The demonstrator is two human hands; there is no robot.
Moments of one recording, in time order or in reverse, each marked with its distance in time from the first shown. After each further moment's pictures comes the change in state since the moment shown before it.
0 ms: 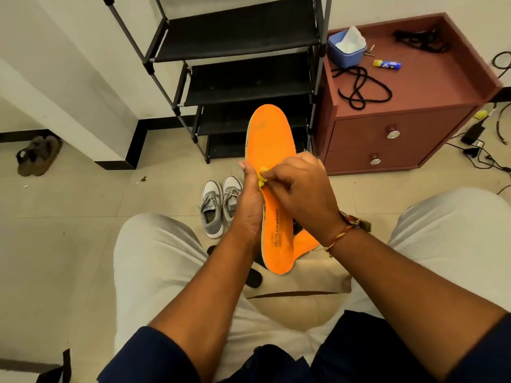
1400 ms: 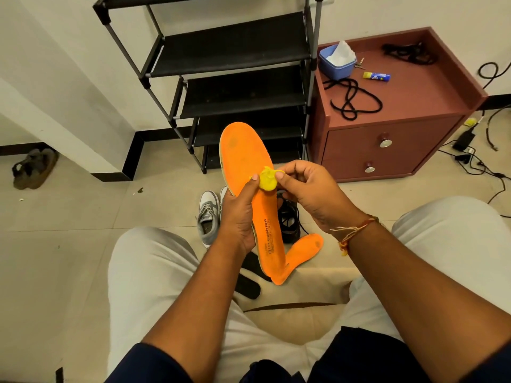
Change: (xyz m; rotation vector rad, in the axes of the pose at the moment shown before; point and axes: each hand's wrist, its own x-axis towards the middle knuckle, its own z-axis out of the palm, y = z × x) left_hand 0.015 0.013 0.014 -0.160 0.330 0.076; right_hand 0.017 0.018 -0.021 0.878 -0.216 0.635
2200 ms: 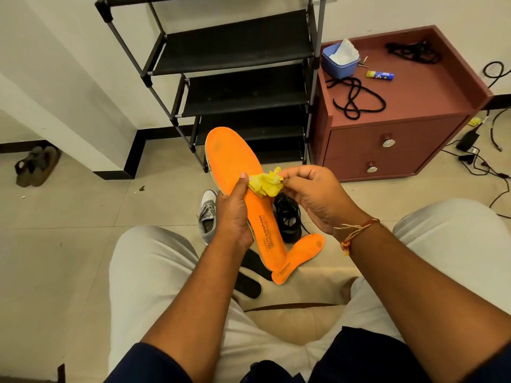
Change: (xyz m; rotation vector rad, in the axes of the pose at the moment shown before) left_hand -0.001 0.010 -0.006 -0.072 0.166 -0.031; right_hand 0.001 0.002 0.005 0.266 0.048 0.095
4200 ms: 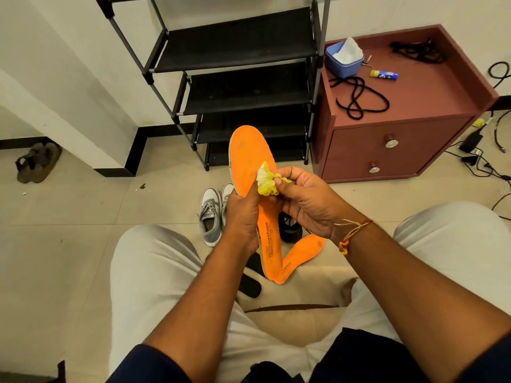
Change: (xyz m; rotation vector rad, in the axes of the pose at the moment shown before) left_hand 0.009 -0.018 0.000 0.053 -0.159 0.043; right_hand 0.000 0.004 0.007 0.296 -0.232 0.155
